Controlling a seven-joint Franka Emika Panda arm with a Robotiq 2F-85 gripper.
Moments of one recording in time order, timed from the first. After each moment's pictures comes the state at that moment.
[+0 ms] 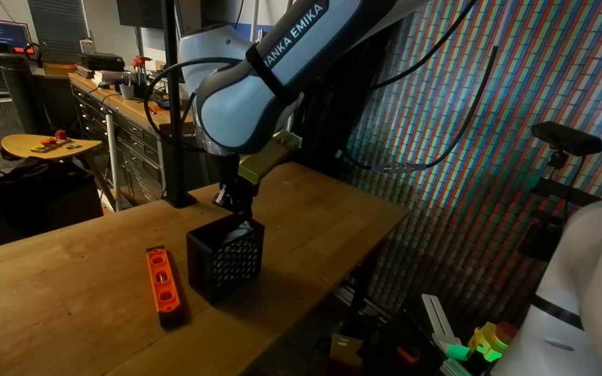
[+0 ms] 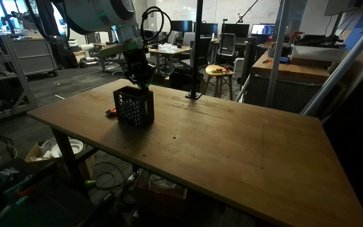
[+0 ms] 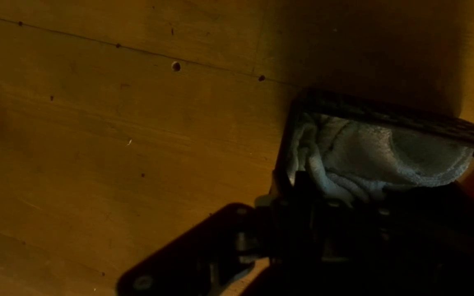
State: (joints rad) arm 0.09 0.11 0.05 -2.23 -0.39 2.30 0.17
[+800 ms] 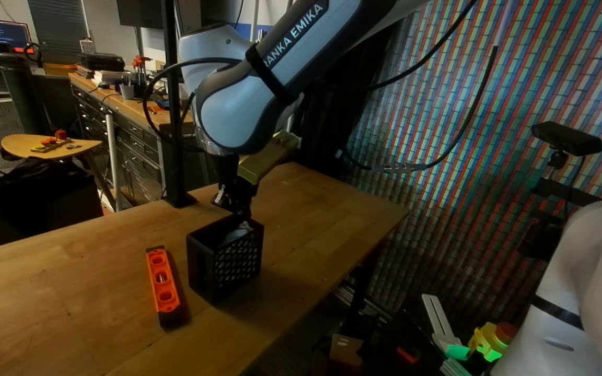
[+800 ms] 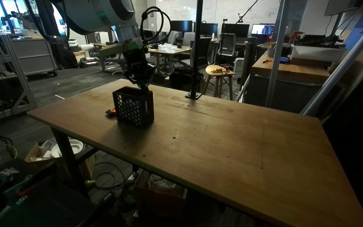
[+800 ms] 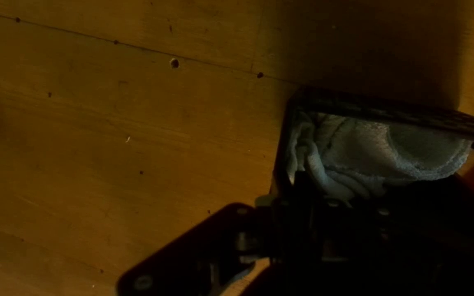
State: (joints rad) arm 0.09 0.11 0.05 -2.23 -0.39 2.30 0.17
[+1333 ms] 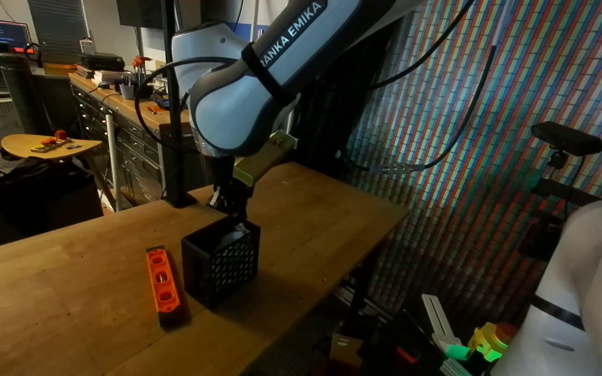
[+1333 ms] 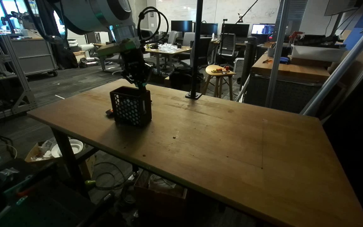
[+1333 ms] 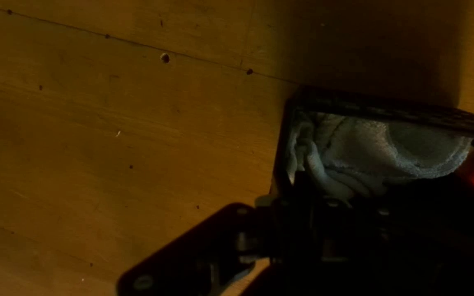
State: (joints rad) arm 0.10 0.11 0.06 -2.23 -0.39 2.30 0.17
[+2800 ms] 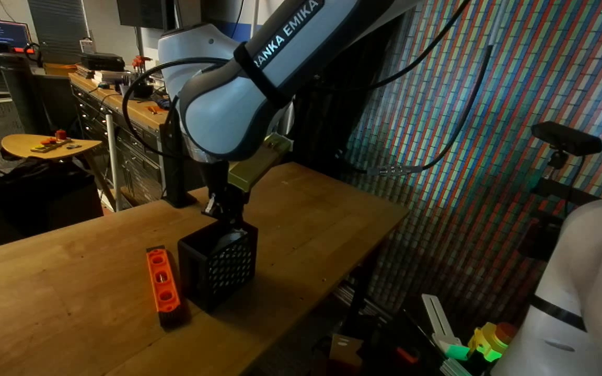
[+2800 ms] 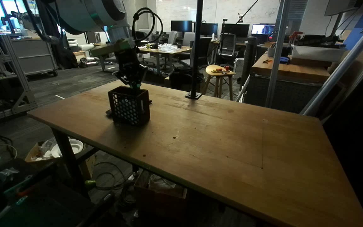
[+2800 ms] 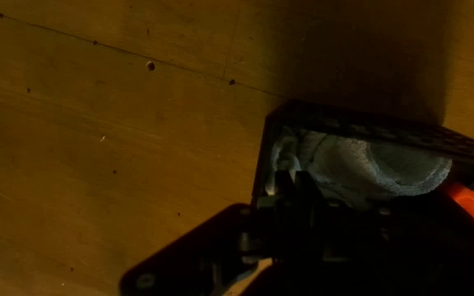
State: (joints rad) arm 0.12 0.11 0.08 -2.23 -0.39 2.27 0.18
